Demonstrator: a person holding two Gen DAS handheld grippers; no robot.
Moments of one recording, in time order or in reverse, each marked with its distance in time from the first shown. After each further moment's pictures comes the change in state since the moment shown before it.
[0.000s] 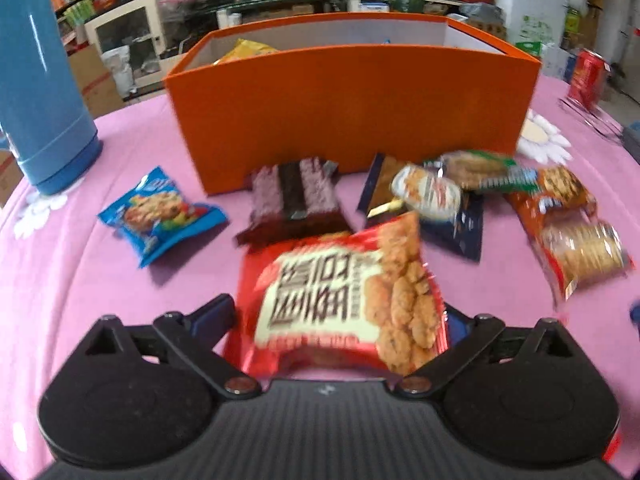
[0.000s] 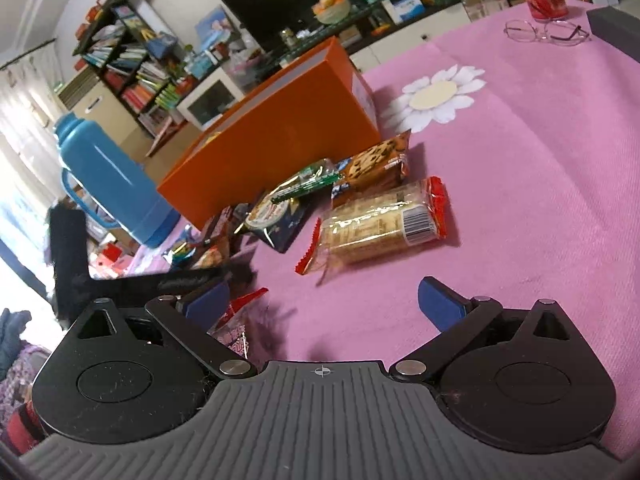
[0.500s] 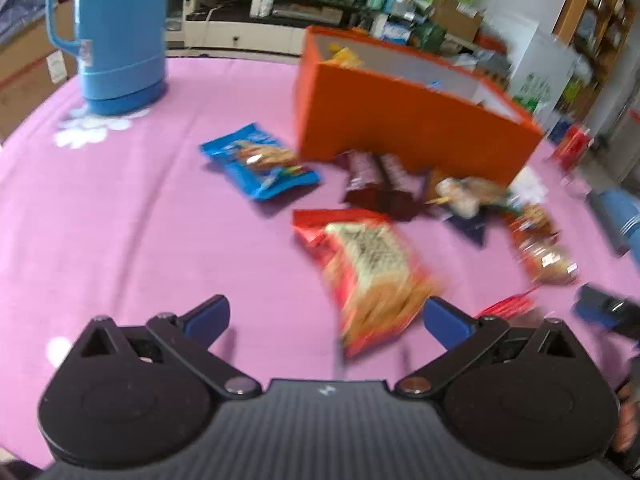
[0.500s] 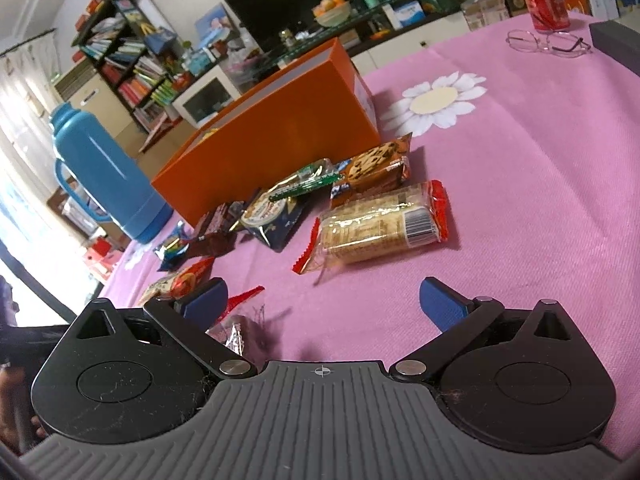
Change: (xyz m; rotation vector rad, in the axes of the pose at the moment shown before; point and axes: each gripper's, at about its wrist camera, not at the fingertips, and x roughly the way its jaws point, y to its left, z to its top) left arm -0.066 0.090 -0.036 -0.251 -0.021 -0.163; right arm 0.002 0.005 -0.002 -0.030 -0.012 -0.026
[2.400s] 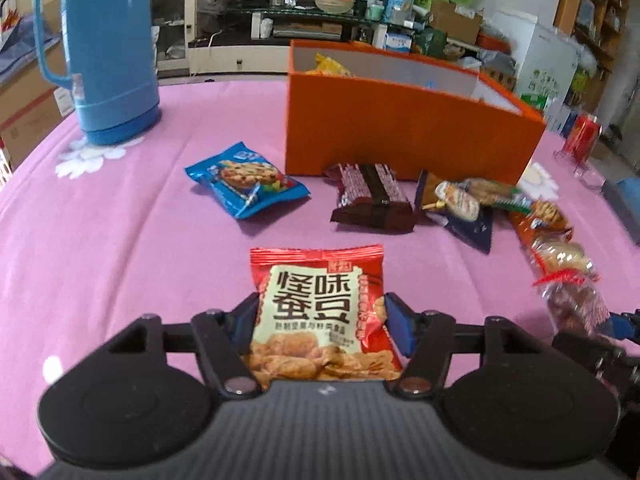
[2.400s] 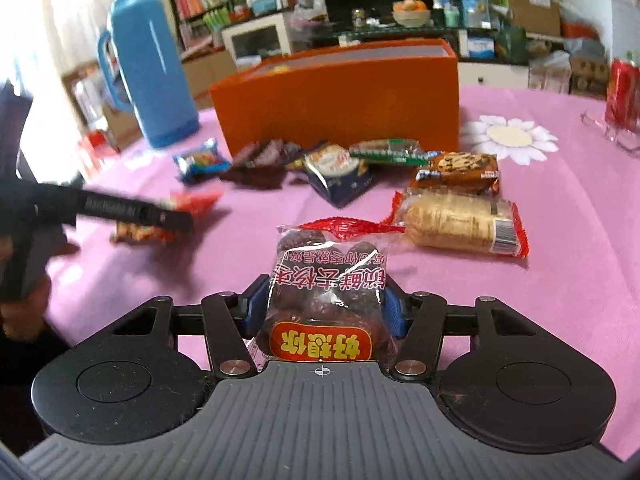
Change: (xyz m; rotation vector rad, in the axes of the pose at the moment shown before) left arm 0.010 -0.025 -0.004 0.069 -0.051 0.085; right arm 0.004 0.070 -0.028 -0.381 0.051 -0.051
